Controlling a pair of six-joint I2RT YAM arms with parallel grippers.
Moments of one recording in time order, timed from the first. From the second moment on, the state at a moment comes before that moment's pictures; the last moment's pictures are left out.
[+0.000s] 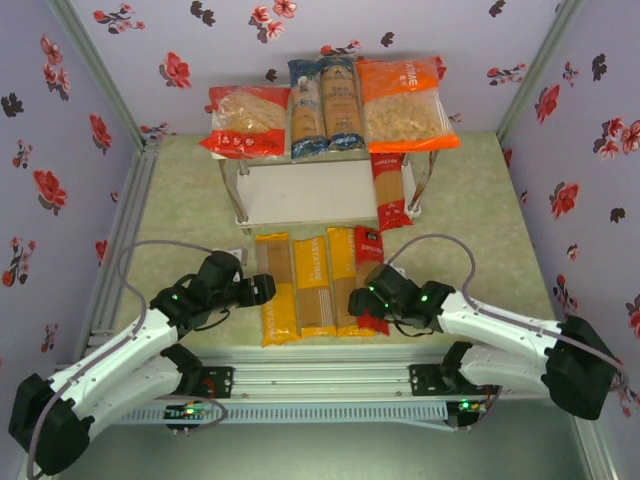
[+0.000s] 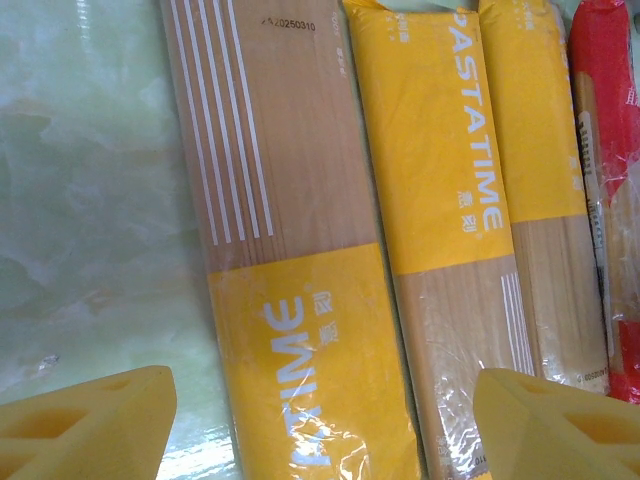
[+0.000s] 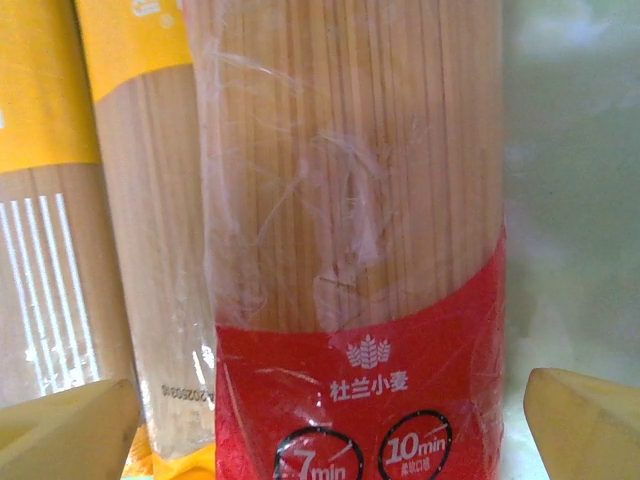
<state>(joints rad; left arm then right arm) -0.69 0.82 0.50 -0.52 0.02 -0.72 0.93 1.07 0.54 -0.58 0.07 0.99</state>
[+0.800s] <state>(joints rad) -0.69 0.80 0.50 -0.52 0.02 -0.72 0.85 1.14 0.46 -0.50 0.05 1.03</state>
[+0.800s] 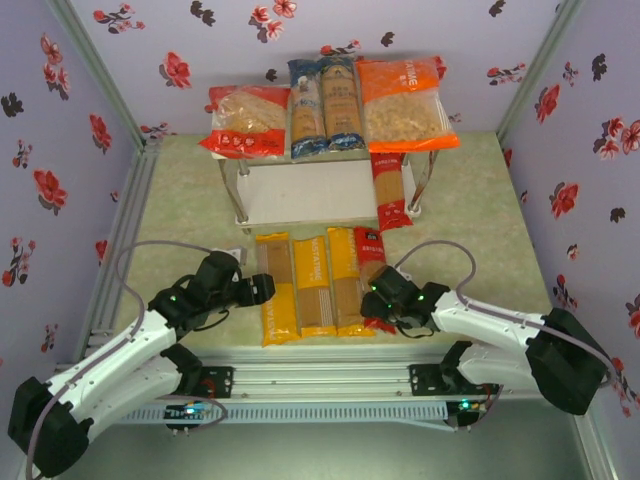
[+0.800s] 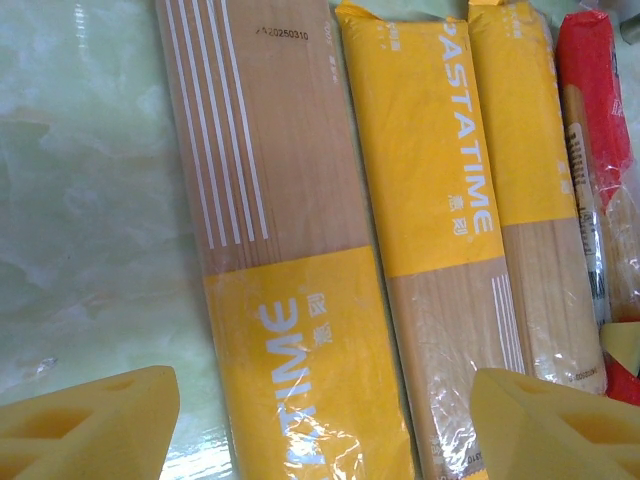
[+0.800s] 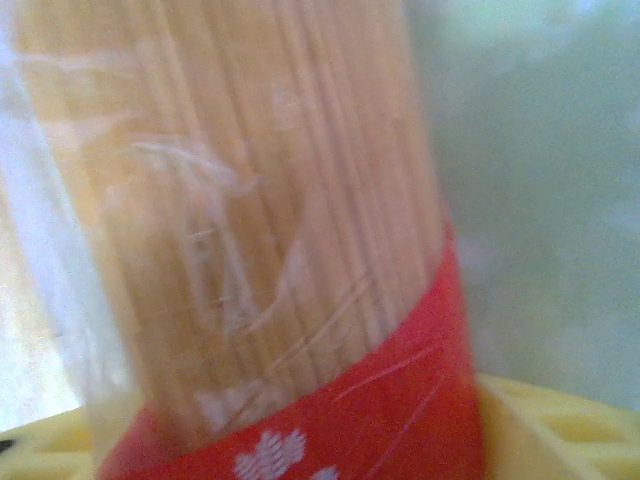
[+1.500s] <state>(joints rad) -0.69 0.80 0.50 -0.52 0.02 -0.72 0.86 0.95 0.48 -0.70 0.03 0.97</state>
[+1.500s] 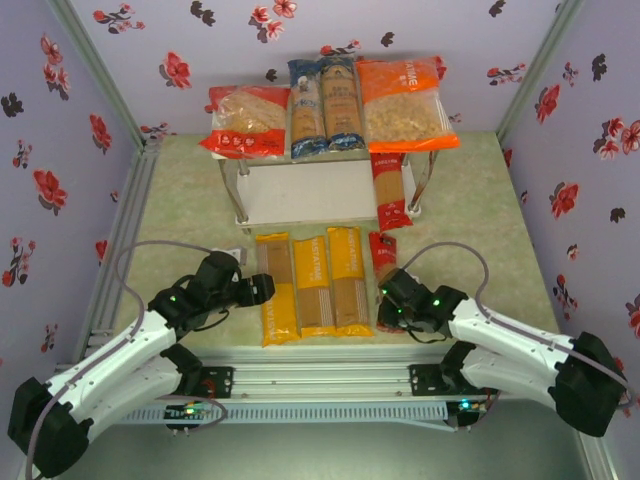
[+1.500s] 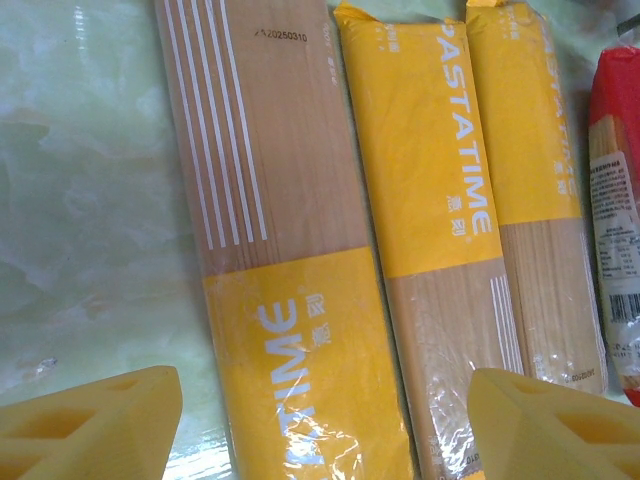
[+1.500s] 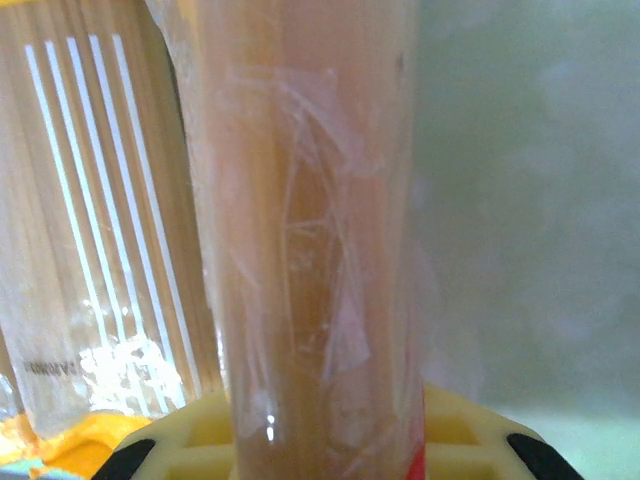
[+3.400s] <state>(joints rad) -0.69 0.72 0.52 -0.60 0.02 -0.70 0.66 1.78 1.37 -0.80 0.28 0.53</state>
